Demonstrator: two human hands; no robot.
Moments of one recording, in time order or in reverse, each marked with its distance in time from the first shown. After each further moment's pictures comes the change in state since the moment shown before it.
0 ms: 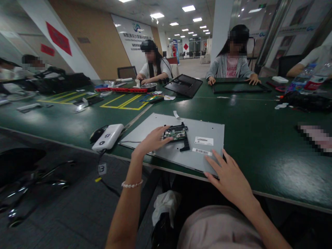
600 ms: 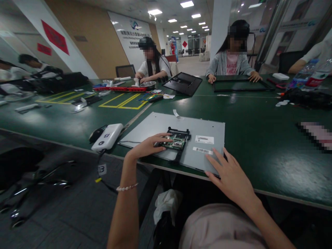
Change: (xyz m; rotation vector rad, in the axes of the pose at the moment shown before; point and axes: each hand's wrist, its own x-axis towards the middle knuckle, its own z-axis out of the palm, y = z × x) left_hand -0.022 -0.008 -0.012 -0.223 -0.239 0.278; right_hand 0.000 0.000 0.000 -0.005 -0.012 0.004
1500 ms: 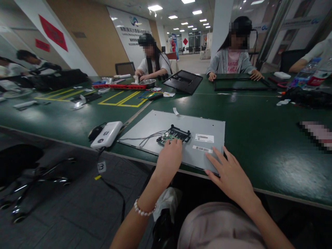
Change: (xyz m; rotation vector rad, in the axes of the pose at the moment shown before) left_hand 0.029 0.132 0.073 0.716 0.213 -0.424; right_hand -0.001 0.002 0.002 -0.015 0.035 -0.022
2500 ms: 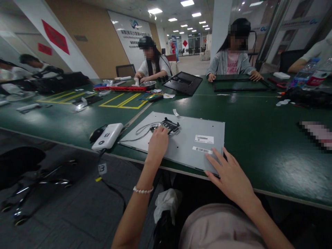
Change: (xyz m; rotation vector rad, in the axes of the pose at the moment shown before) left_hand 0.044 -0.065 0.026 -0.065 0.213 -0.107; right_hand 0.000 0.000 -0.001 0.030 0.000 0.006
